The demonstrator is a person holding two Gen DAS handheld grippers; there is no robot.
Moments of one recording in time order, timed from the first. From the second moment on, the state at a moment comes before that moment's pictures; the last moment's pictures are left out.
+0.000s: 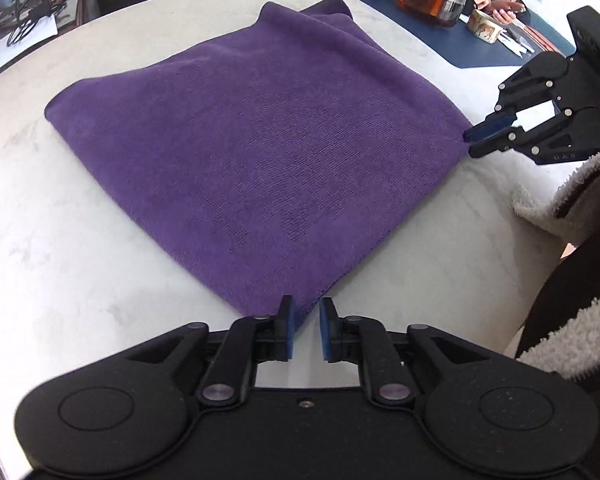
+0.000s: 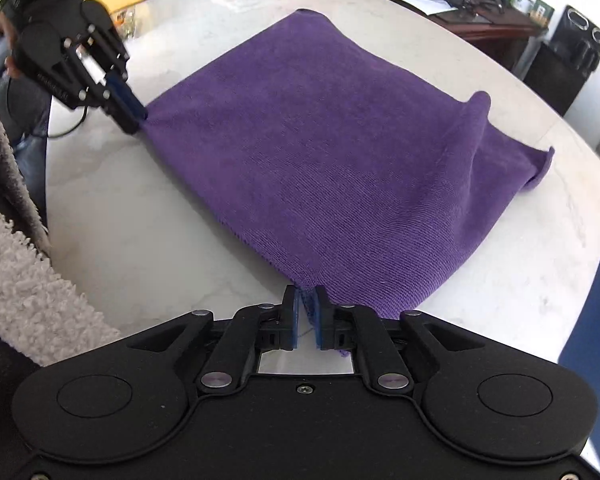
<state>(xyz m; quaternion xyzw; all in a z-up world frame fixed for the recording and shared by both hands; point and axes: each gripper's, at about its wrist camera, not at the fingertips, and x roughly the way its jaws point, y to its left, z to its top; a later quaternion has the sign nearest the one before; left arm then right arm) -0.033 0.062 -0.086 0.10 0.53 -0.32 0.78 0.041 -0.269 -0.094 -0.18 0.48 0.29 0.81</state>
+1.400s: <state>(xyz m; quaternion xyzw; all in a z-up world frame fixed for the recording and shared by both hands) 0.085 0.003 -0.077 0.02 0.48 -0.19 0.86 0.174 -0.376 -0.090 0.11 0.38 0.16 0.91</state>
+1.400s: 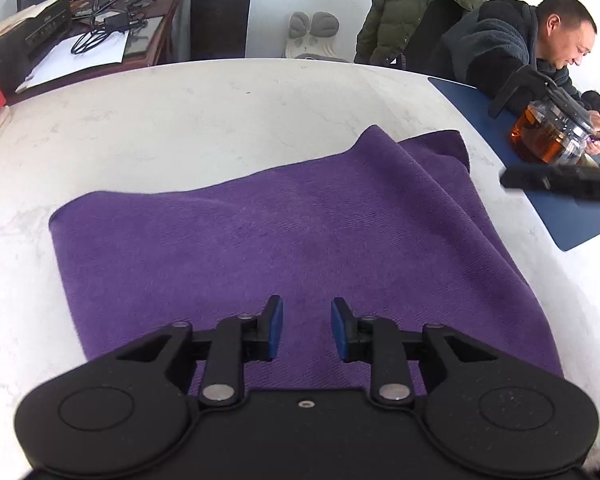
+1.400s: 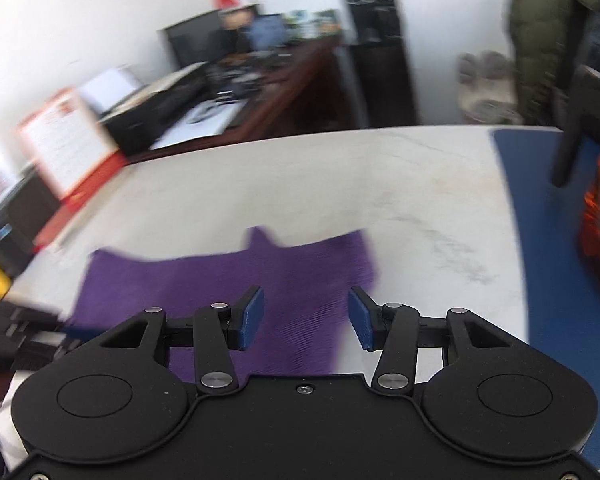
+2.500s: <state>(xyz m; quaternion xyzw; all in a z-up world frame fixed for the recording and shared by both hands) 0.058 0.058 -0.070 0.02 0.44 -0.17 0.88 0.113 -0.271 -0.103 0.03 0.48 0.22 0.85</state>
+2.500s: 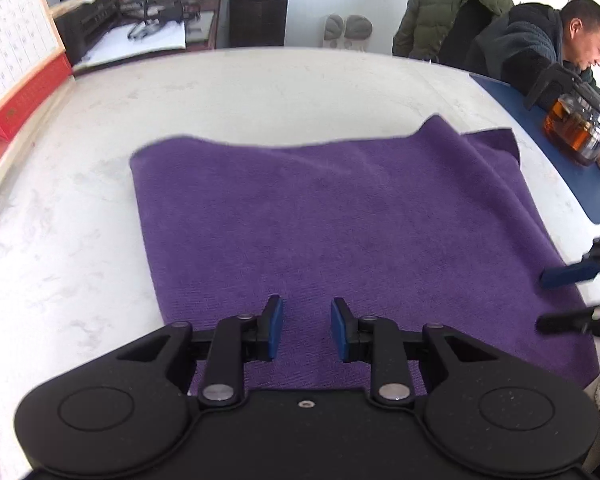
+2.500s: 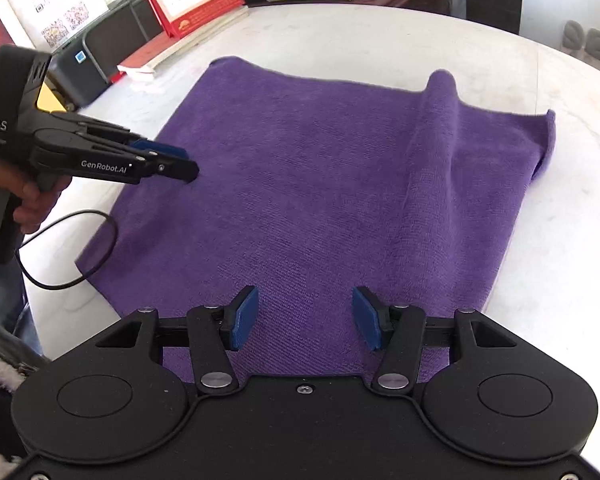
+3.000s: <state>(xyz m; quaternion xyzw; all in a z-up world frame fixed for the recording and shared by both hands) 0.076 -0.015 -0.090 0.01 0.45 -0.23 0.86 0.216 -0.372 -0.107 0.06 0.42 0.05 0.90</state>
